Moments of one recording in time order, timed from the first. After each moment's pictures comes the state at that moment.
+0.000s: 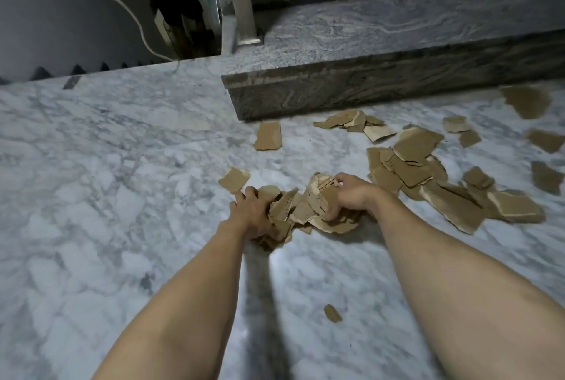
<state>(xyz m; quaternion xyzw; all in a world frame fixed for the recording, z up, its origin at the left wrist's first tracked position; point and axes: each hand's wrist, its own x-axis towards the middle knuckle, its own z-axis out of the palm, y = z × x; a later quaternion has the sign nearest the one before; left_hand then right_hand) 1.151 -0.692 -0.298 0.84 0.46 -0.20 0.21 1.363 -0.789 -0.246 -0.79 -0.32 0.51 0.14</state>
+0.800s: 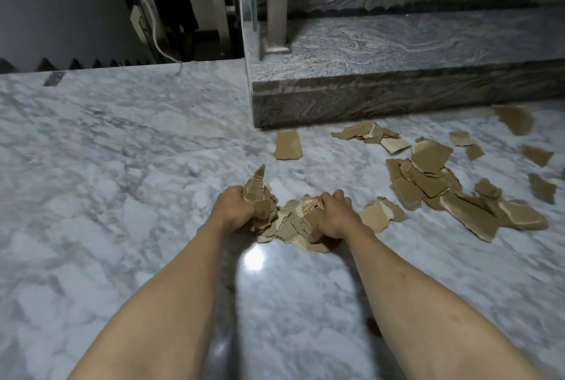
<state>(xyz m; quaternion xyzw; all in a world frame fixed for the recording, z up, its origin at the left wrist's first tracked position) 1.070 -0.604 -0.294 0.69 0.54 0.03 0.48 1.263 -0.736 -0.296 -0.86 -0.38 0.35 0.03</state>
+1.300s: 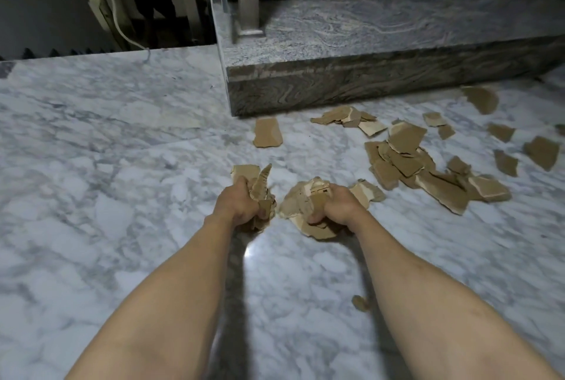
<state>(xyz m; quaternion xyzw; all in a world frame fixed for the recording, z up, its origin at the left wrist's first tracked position) 1.100 -0.627 -0.302 0.76 0.50 -0.07 0.41 1.281 -0.771 -0.289 -0.84 -0.19 0.43 0.26</state>
